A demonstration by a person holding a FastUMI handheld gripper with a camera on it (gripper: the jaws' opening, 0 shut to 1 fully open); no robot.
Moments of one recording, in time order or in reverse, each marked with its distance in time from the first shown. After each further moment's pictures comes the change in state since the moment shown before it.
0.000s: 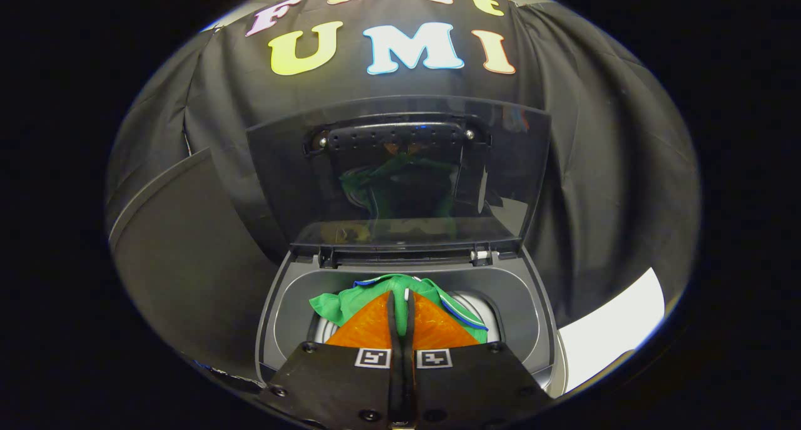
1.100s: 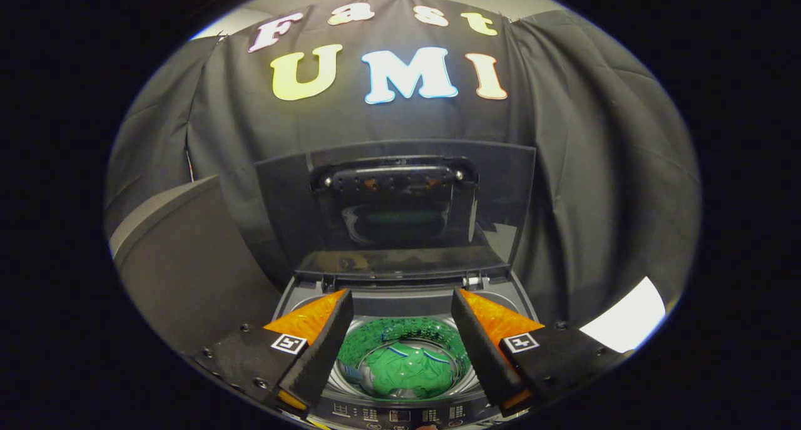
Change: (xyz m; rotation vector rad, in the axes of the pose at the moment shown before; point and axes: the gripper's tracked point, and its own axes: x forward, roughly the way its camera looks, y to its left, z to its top) arm -0.031 0.000 0.045 0.007 -0.169 -0.020
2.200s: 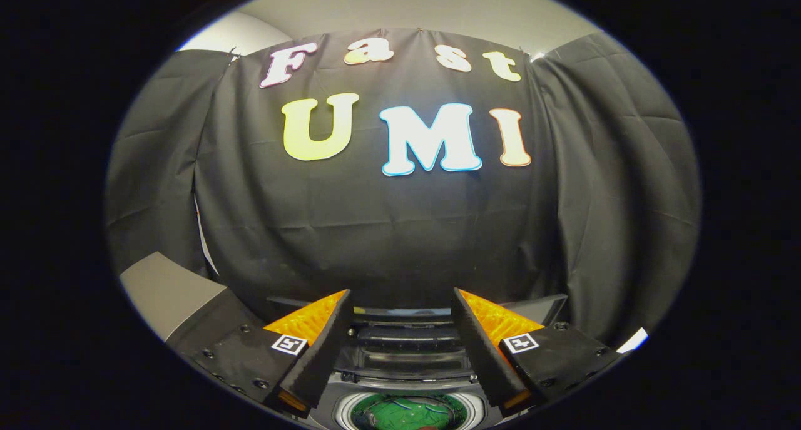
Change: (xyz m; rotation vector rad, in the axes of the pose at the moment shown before) arm 0.045 0.028 0.176 -0.043 -0.220 0.052
